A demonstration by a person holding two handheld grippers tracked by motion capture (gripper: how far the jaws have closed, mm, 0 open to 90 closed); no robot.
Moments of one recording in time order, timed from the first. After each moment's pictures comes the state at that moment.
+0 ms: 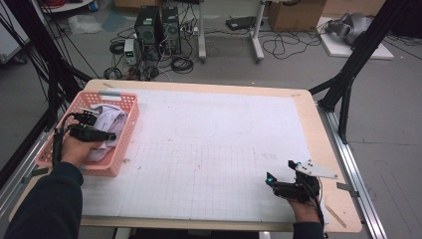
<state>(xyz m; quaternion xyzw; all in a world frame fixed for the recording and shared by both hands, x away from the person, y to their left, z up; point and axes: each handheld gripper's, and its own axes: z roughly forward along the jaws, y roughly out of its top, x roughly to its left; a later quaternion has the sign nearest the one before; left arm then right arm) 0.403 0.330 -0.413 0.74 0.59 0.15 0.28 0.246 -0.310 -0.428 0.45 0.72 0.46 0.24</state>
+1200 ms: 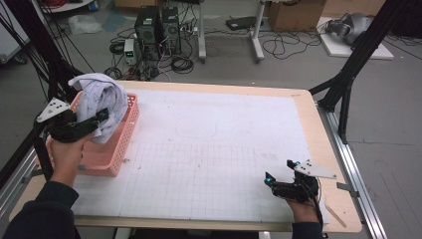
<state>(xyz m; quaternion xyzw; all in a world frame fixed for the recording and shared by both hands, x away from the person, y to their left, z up) 0.339 0.313 -0.344 0.64 0.45 0.30 0.55 0.245 -0.306 -0.425 0.45 0.73 0.46 0.24</state>
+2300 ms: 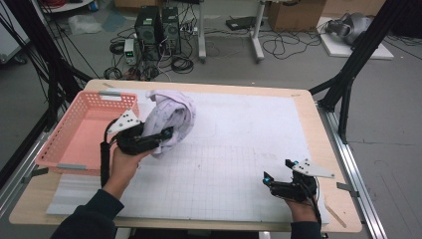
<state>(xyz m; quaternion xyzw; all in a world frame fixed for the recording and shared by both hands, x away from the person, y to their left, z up) 0.329 0.159 -0.363 0.71 0.31 0.18 0.60 0.246 -0.302 -0.425 0.44 0.73 0.46 0.24</state>
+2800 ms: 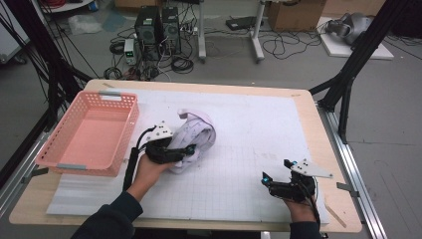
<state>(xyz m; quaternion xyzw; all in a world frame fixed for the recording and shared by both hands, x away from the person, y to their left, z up) 0.339 0.105 -0.409 0.78 0.30 0.12 0.53 0.246 -0.299 -0.426 0.44 0.73 0.46 0.24</state>
